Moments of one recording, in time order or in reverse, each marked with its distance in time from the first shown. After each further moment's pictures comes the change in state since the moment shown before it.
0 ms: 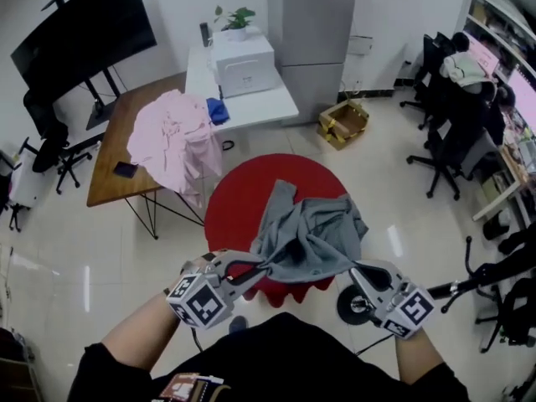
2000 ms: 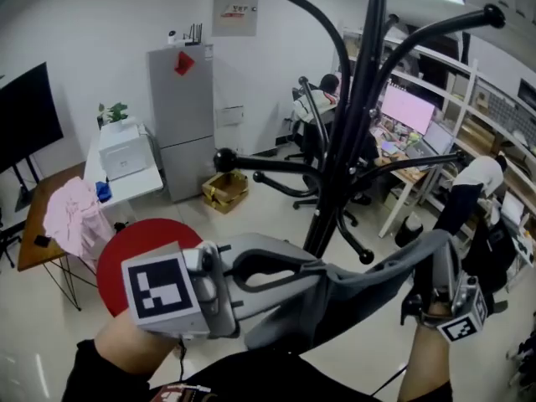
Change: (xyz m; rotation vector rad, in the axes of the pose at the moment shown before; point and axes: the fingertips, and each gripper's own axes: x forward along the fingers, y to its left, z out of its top) left arm 0.104 -0.204 0.574 0.010 -0.789 -0.492; right arm -0.582 -0.022 0.263 -0.206 -0.805 -0.351
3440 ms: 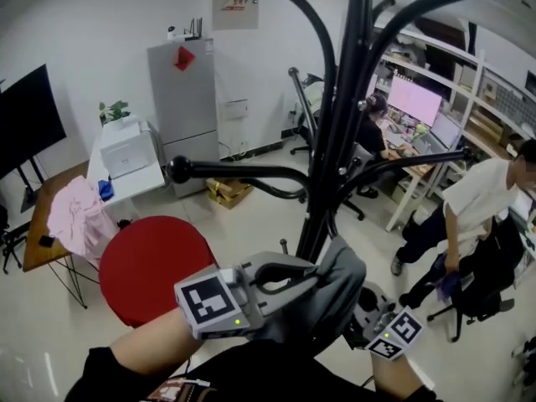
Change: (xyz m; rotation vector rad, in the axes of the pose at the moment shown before) left arm 0.039 0.034 -0.114 -0.074 0.075 0.123; right arm -0.047 0.006 -0.223 0.113 0.475 0.037
